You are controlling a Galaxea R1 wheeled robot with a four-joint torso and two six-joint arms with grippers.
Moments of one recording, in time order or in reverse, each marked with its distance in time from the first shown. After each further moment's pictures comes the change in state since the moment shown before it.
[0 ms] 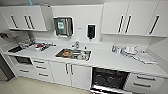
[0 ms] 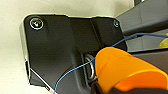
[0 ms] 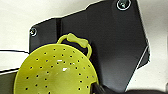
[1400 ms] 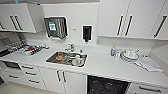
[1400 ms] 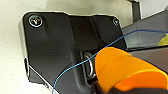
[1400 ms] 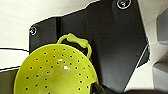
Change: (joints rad) left arm 0.010 0.002 0.001 0.000 -0.001 0.000; right arm -0.004 0.000 -0.001 0.000 -0.005 0.000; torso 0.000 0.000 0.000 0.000
